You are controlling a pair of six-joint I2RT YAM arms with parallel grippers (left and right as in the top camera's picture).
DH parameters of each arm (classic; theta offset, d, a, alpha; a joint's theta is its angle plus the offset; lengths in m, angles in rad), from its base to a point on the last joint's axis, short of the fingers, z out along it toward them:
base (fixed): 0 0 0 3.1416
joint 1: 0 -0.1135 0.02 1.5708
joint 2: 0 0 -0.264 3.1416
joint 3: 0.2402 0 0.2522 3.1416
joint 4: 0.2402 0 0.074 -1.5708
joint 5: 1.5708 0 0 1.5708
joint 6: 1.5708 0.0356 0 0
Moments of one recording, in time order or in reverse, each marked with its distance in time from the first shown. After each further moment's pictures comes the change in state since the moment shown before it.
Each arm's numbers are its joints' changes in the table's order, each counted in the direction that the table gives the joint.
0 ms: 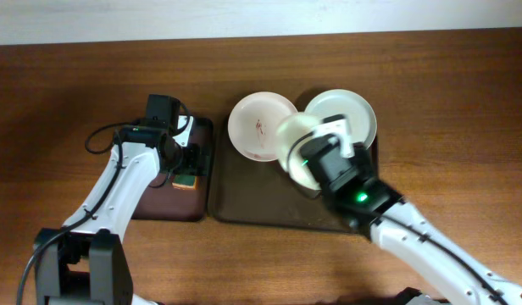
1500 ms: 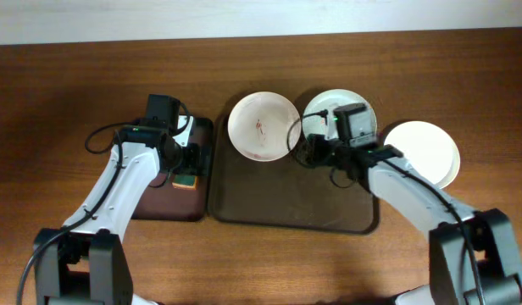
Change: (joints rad) left arm 0.000 0.000 0.000 0.000 0.000 0.000; right arm 0.286 0.342 0.009 -0.319 -0.907 0.236
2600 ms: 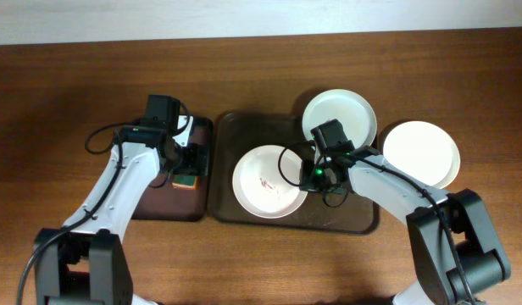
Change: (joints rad) left arm 0.000 0.000 -0.004 -0.006 0.000 -0.006; right arm -0.082 0.097 0.017 0.271 0.018 0.107
